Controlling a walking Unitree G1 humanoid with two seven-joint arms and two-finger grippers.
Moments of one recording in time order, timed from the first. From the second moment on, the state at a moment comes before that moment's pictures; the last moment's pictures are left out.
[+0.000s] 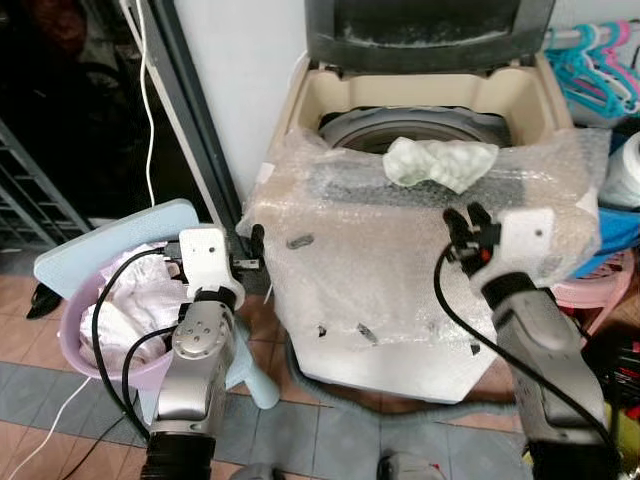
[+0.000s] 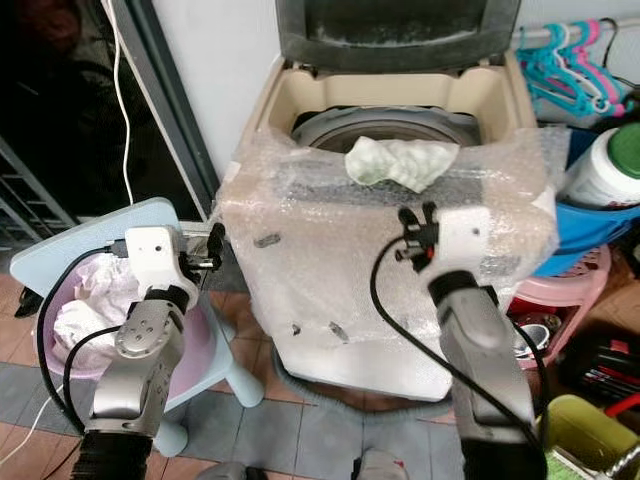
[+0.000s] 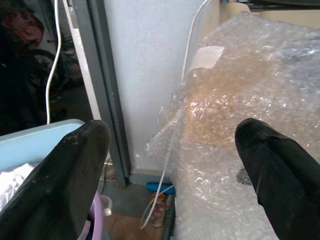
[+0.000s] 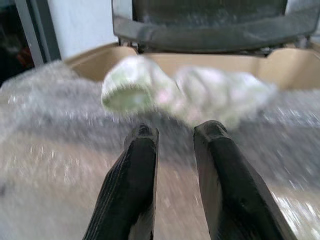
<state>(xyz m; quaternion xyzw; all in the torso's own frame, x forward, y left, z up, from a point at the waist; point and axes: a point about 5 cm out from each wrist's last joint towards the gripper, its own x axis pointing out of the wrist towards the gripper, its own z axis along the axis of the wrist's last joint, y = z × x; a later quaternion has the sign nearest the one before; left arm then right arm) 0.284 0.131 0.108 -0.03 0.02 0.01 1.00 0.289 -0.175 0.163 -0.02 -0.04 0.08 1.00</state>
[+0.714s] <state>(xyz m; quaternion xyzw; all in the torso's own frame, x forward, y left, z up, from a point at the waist) 0.282 0.139 0.106 -0.03 0.02 0.03 1.00 0.345 -0.167 0.162 -0.05 0.01 0.05 1.00</state>
